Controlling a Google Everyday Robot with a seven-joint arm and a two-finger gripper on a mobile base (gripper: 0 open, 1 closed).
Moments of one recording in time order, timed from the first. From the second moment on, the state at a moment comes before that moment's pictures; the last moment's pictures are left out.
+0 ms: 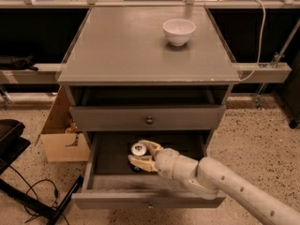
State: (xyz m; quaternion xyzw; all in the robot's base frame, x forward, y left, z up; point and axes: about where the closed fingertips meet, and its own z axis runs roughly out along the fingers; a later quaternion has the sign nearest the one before) arm 0.529 0.039 0.589 -0.35 0.65 0.38 0.56
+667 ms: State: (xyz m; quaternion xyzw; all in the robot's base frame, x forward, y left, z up) arm 0.535 0.073 0.518 -0.41 0.62 0.41 0.53
